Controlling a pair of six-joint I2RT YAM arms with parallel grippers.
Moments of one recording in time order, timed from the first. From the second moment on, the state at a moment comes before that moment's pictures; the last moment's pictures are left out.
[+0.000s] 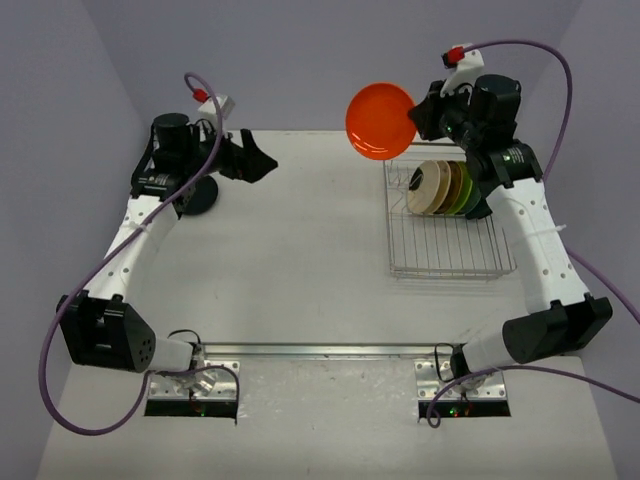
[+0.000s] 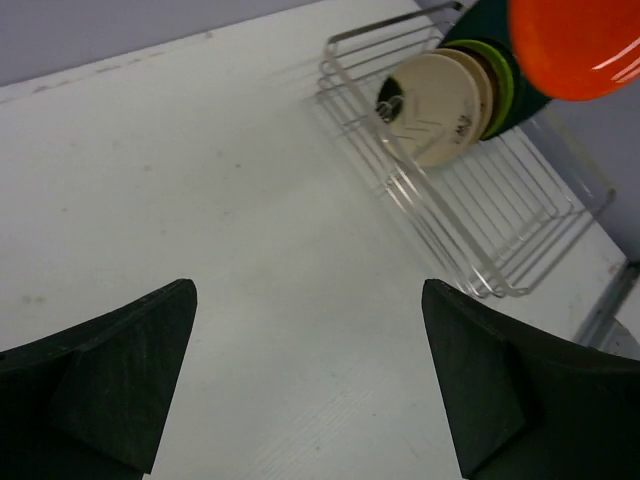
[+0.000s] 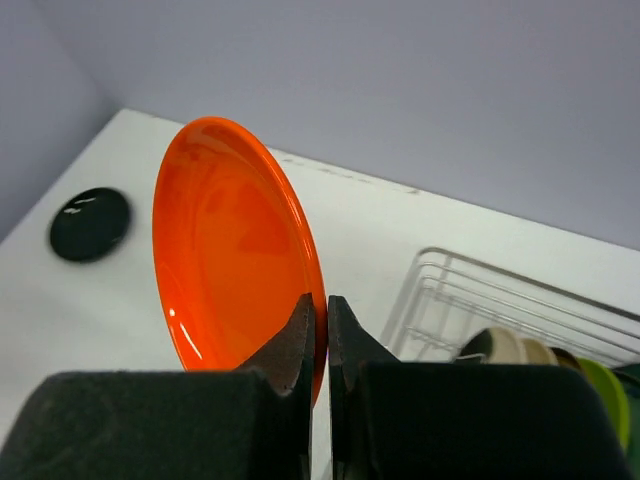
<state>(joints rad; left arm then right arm) -0.09 1.37 1.32 -0.28 0.65 -0.15 0.20 1.46 1.63 -0.38 -0.22 0.06</state>
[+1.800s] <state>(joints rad) 0.54 2.06 1.46 -0.37 0.57 -0.29 0.15 1.47 1.28 -0.51 -0.21 0.14</state>
